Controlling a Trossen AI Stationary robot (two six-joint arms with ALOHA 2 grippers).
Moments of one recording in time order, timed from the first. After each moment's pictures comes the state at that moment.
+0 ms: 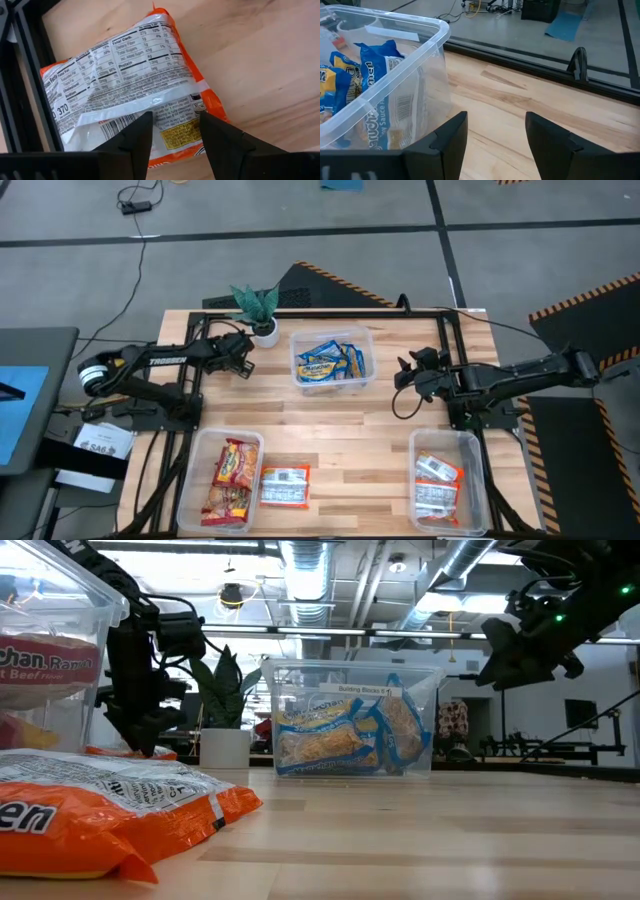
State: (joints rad) left arm 0.59 1.28 0.54 -0.48 -0.49 -0.40; right arm 0.04 0.82 0.40 -0.34 0.94 0.75
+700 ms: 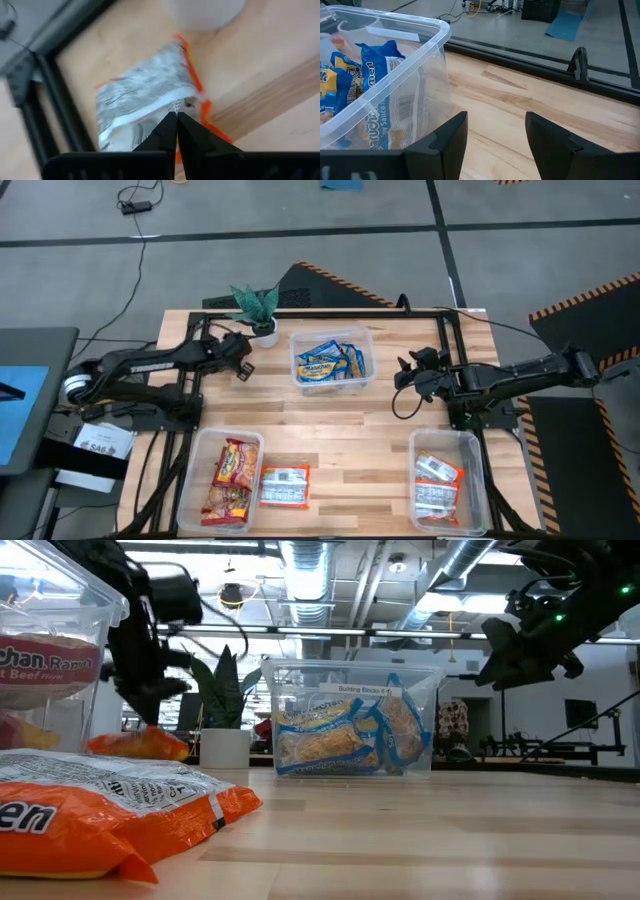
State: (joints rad) left arm 0.48 1.13 0.60 -0.60 -0.53 -0.34; right arm 0.04 0.82 0.40 -0.34 0.94 0.75
